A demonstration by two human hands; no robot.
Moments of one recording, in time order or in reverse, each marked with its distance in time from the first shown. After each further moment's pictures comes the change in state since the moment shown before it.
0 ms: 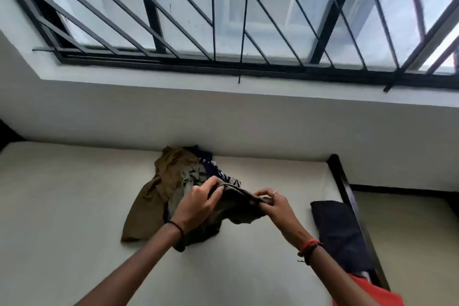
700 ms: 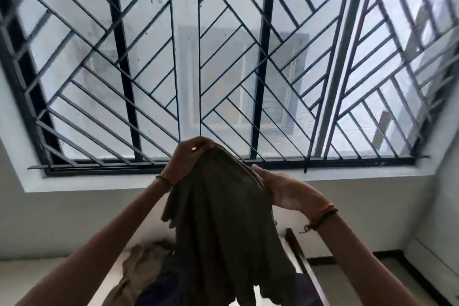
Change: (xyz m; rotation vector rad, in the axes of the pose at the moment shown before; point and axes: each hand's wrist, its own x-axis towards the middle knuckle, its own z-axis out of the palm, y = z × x) left_hand 0.069 0.289 -0.197 -0.228 0.225 0.533; right_hand -0.173 -0.309 -0.136 0.345 -0.176 -0.064
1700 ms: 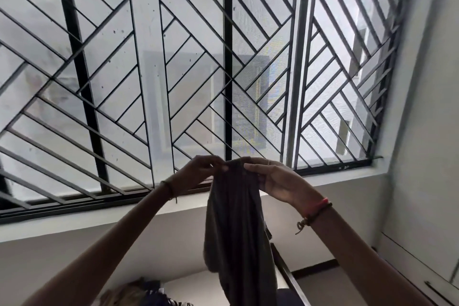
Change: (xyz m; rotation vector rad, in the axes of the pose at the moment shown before) left_hand 0.029 0.052 0.048 -0.234 -0.424 0.011; right_hand -0.036 -0.040 -0.016 0.175 0.083 -0.358
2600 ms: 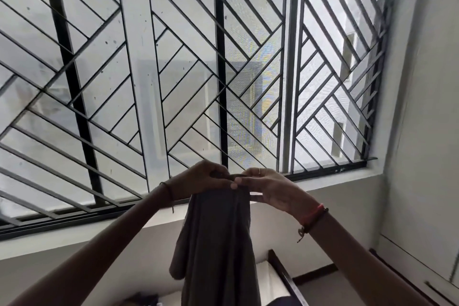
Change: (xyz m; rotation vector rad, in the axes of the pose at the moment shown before) left_hand 0.014 0.025 0.001 0.262 -0.196 -0.025; right_hand -0.008 -0.002 0.007 -0.282 0.001 -0.002
